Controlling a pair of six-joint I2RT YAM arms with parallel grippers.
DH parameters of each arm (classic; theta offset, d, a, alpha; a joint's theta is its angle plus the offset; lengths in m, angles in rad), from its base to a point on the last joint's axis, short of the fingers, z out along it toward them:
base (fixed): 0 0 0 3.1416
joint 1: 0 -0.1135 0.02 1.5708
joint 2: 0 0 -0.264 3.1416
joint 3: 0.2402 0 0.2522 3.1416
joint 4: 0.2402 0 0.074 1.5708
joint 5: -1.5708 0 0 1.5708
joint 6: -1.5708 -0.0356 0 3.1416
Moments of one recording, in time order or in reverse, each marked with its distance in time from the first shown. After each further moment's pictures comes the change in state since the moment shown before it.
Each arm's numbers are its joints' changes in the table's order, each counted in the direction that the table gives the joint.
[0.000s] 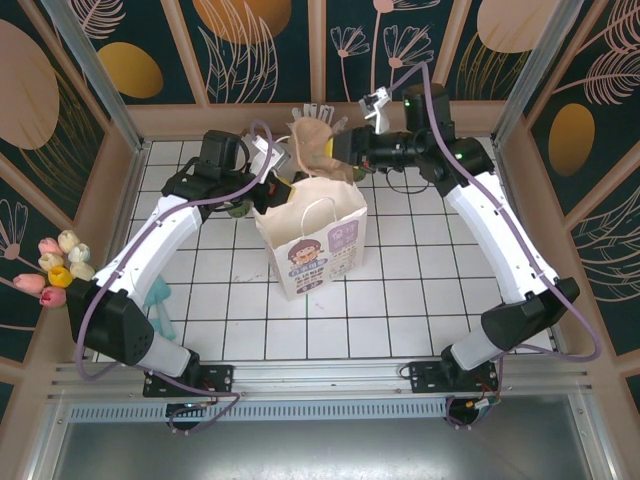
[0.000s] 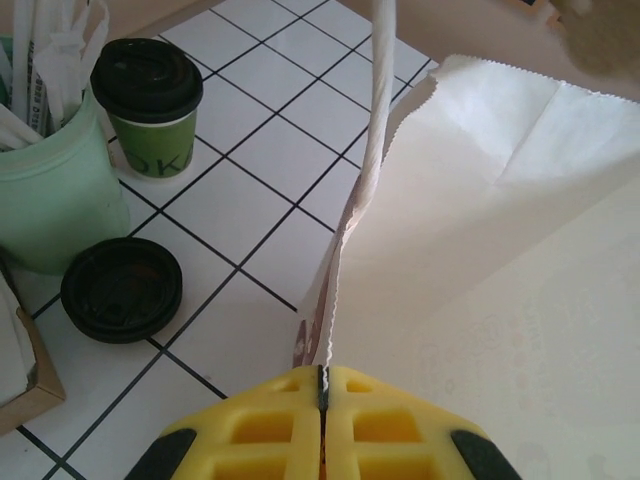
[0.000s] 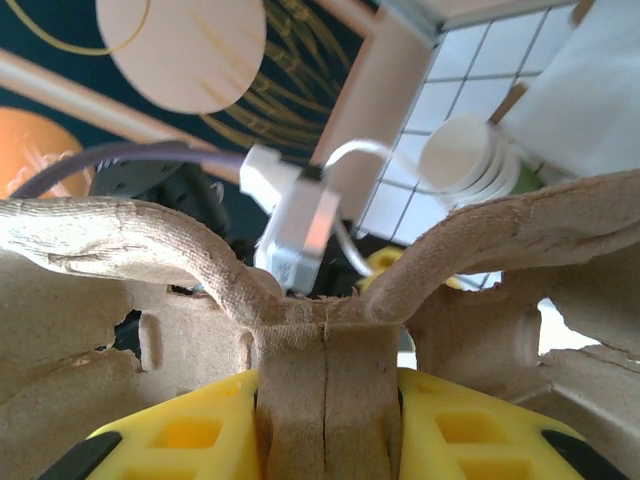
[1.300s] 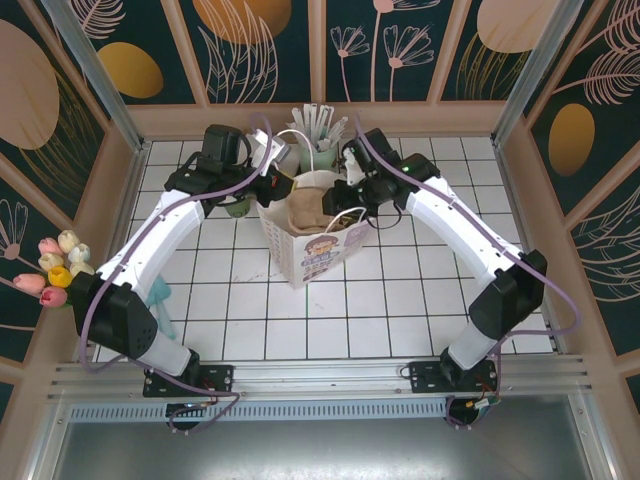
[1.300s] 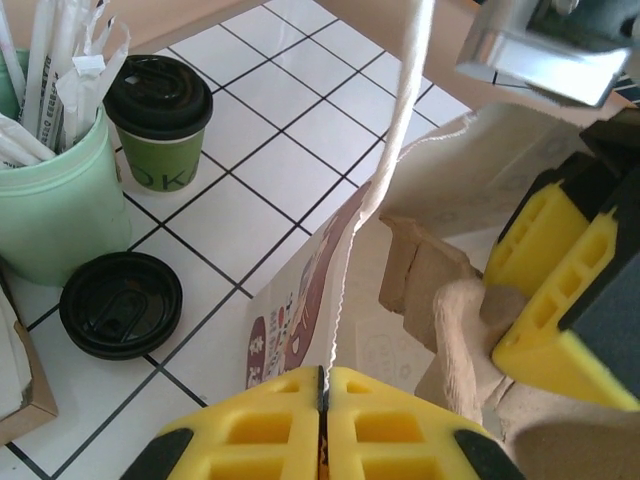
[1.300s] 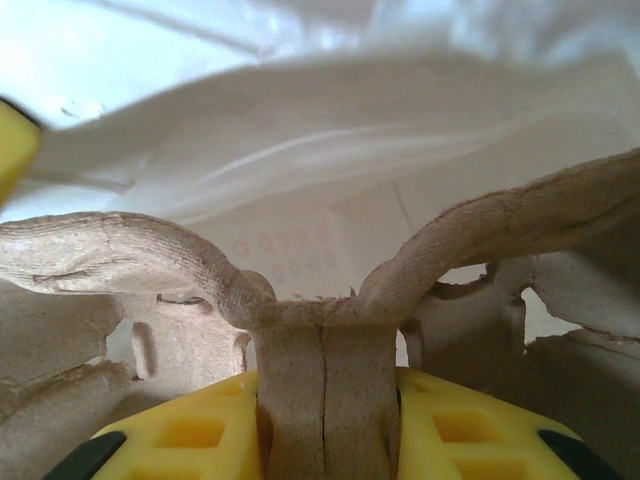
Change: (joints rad) left arm 0.000 0.042 0.046 -0.027 -0.008 0.073; right arm -0.152 0.103 -0.159 0.267 -0.404 0.090
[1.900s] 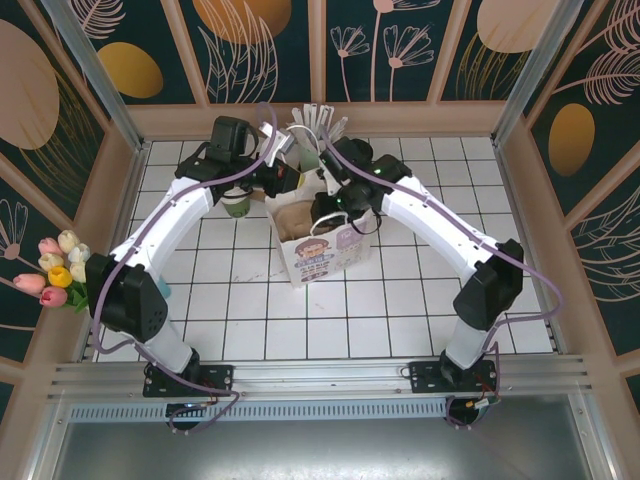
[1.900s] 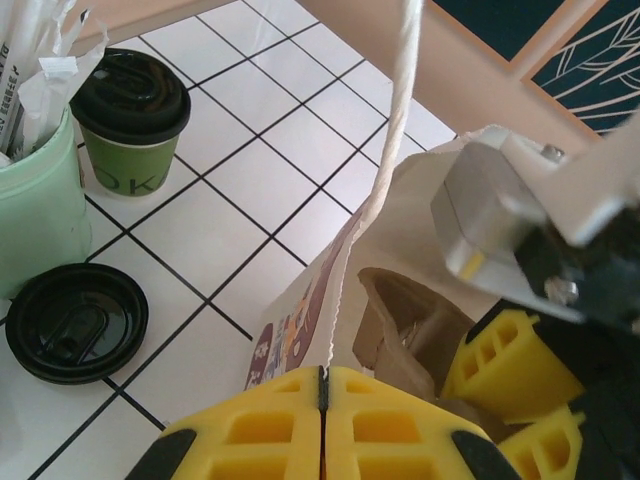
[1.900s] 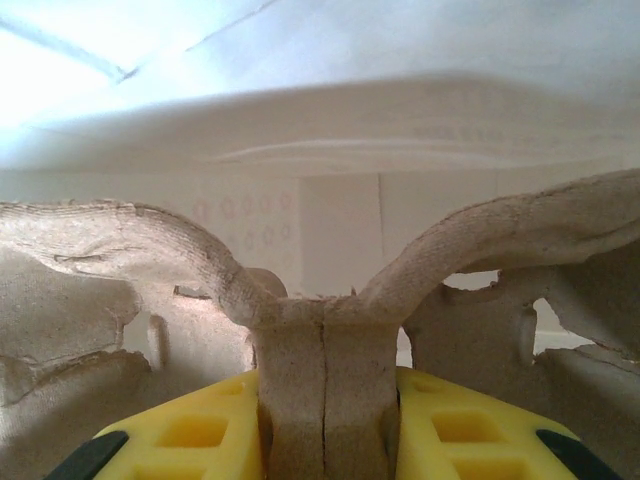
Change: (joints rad) left arm 0.000 0.112 0.099 0.007 -0.066 0.076; right arm -0.109 0.113 0.111 0.098 -0.179 0.104
